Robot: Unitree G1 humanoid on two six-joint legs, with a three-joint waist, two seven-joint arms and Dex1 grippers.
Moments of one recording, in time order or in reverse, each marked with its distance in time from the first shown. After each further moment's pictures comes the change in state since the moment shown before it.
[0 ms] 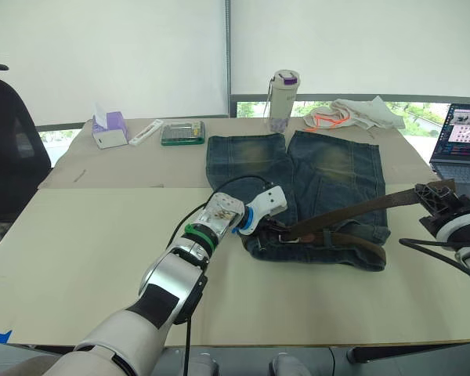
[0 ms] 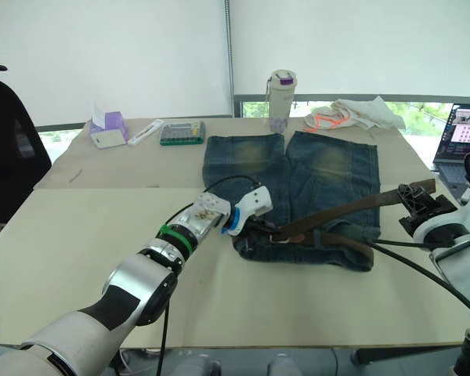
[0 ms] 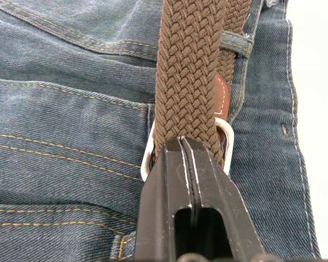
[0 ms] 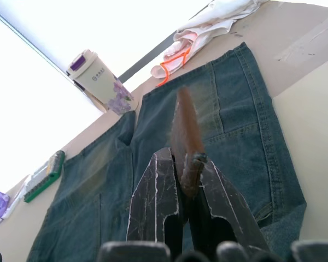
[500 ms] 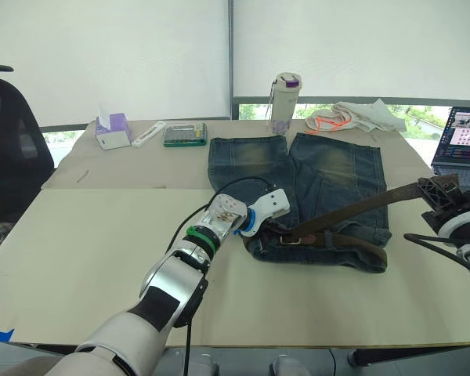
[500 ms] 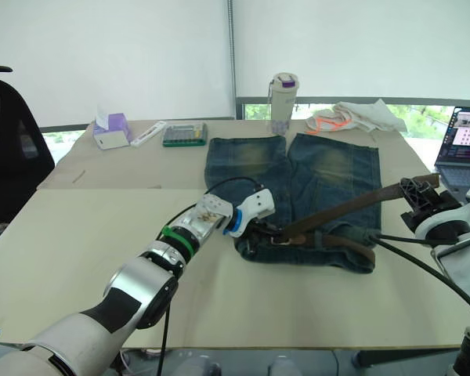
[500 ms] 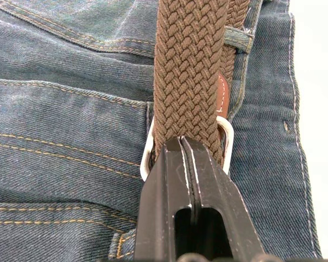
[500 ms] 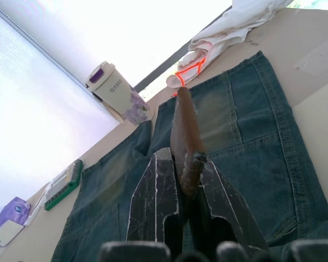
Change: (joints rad) left arm 0.025 -0.005 -0.025 -0.038 0.007 0.010 0.018; right arm -0.010 0.000 0.000 0.015 0.009 -0.037 0.017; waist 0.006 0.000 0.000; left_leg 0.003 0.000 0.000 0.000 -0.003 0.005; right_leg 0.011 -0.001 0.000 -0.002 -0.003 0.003
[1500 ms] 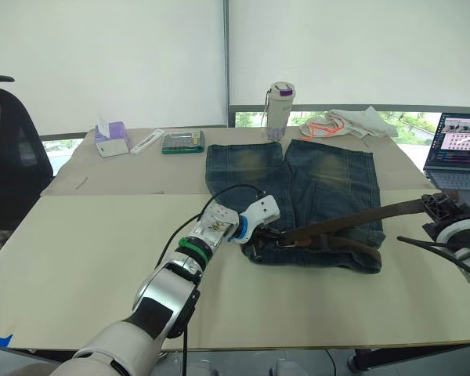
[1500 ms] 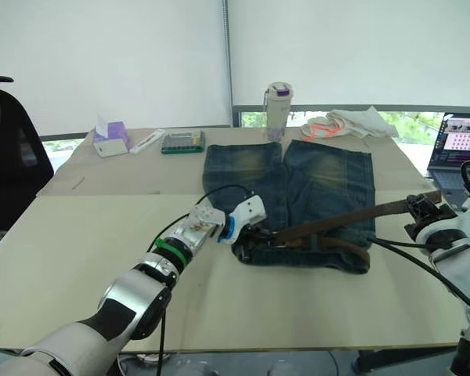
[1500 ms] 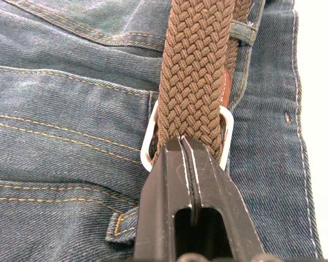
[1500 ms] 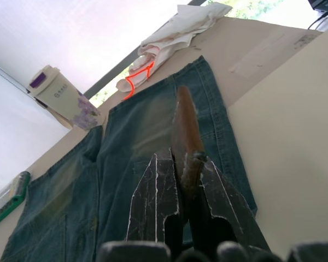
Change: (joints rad) left arm 0.119 0.036 0.021 -0.082 -0.039 -0.007 0.031; right arm 0.012 0.014 0.037 0.066 -0.169 -0.003 -0.025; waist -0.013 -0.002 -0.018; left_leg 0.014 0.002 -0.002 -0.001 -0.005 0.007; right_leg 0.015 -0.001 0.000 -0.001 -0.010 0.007
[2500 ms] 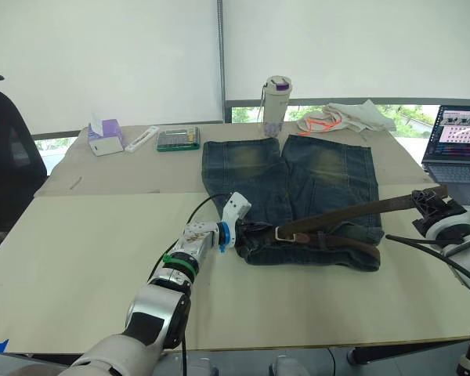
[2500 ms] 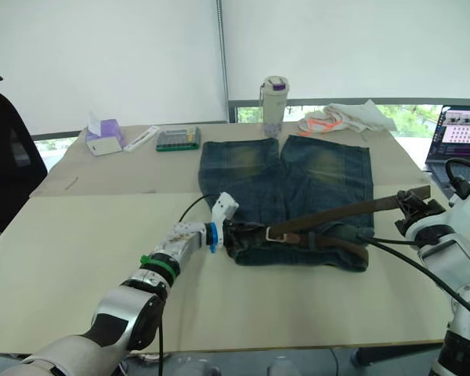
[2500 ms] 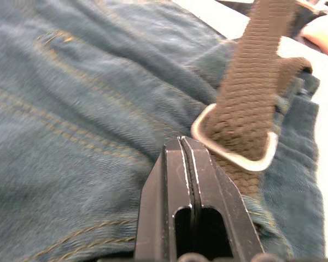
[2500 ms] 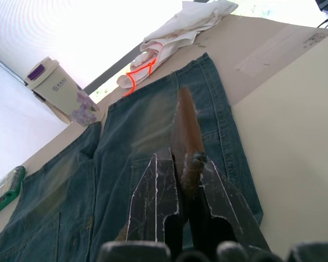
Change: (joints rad) left arm 0.106 0.004 0.199 -0.027 -0.206 -0.030 0.006; right arm -0.045 0.034 0.029 0.000 -0.067 0.000 0.064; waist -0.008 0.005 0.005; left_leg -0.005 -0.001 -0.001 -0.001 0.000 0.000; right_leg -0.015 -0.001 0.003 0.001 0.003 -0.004
